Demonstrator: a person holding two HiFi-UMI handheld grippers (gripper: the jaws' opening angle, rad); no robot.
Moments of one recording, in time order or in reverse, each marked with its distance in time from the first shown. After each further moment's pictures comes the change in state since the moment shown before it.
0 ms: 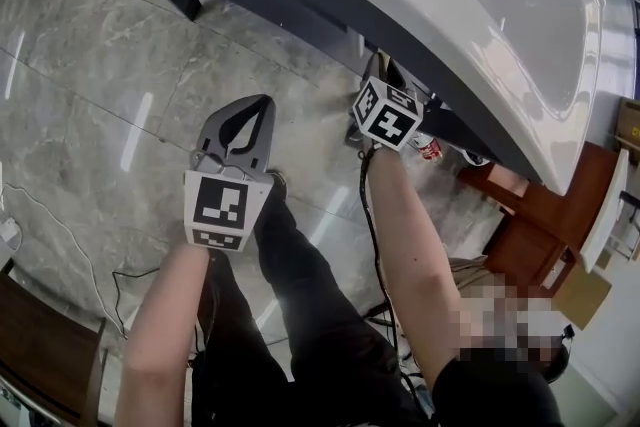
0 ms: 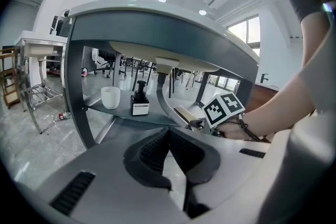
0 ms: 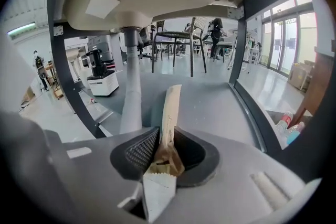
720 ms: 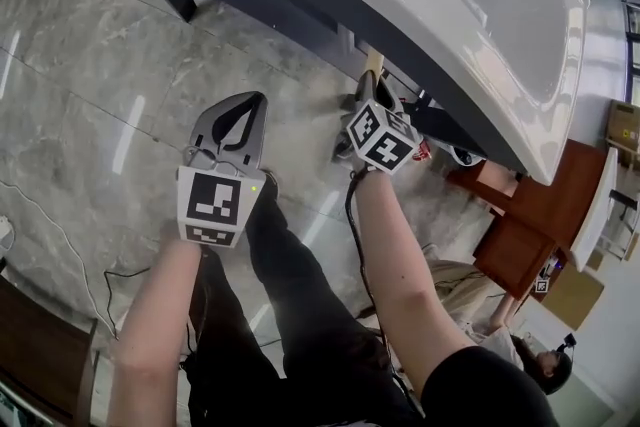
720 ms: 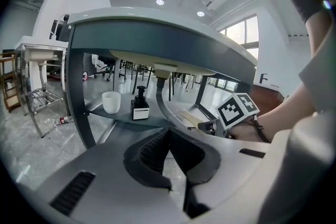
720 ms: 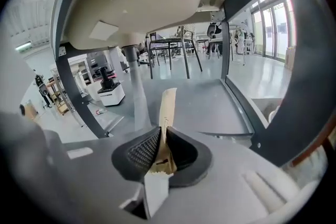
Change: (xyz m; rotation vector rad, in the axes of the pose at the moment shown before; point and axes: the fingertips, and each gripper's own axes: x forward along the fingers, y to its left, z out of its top) left arm -0.009 -0.004 0.013 0.018 -0.021 0.004; right arm -0.044 0.000 -0.004 0.129 -0.037 0.046
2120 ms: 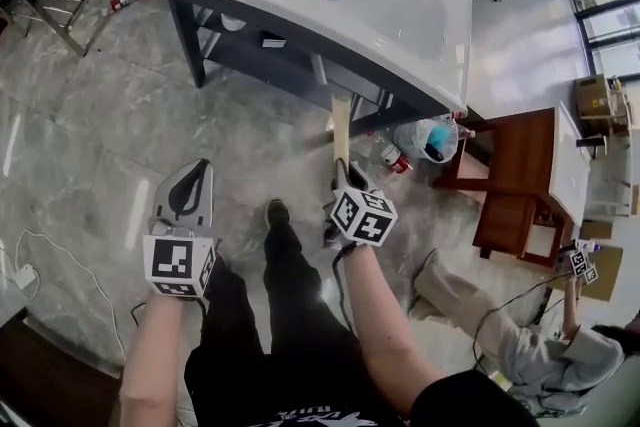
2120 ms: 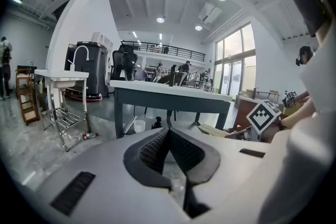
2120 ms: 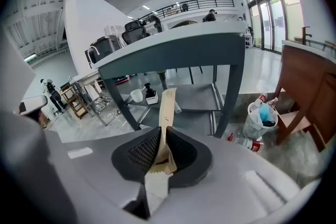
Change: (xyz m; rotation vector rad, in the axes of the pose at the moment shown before) left arm -0.254 0.025 0.076 0.037 -0.148 0.061; right arm -0.258 0.090 -0.021 0.064 0.046 0.056
